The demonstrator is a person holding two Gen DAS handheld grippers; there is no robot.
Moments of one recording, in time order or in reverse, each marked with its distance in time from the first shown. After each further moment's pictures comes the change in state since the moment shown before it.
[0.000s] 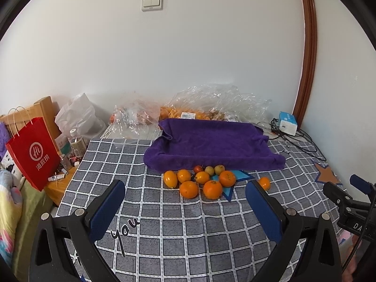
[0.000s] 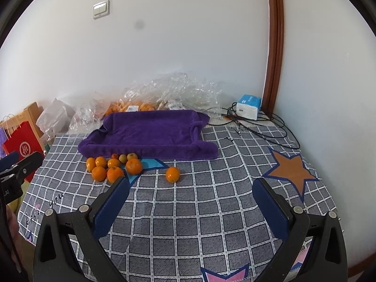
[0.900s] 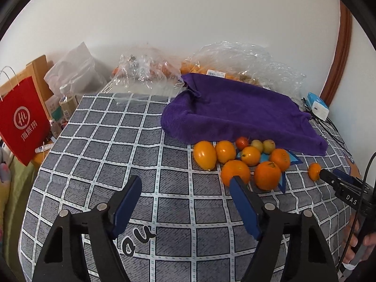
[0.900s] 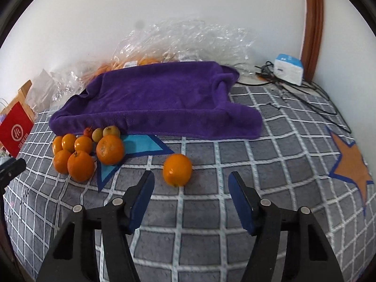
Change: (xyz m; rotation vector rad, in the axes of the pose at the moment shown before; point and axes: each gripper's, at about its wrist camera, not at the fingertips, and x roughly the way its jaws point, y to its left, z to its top) left arm 0.124 0.059 -0.032 -0.092 0.187 0.005; right arm 0.170 0.014 -0.010 -0.020 0.178 0.109
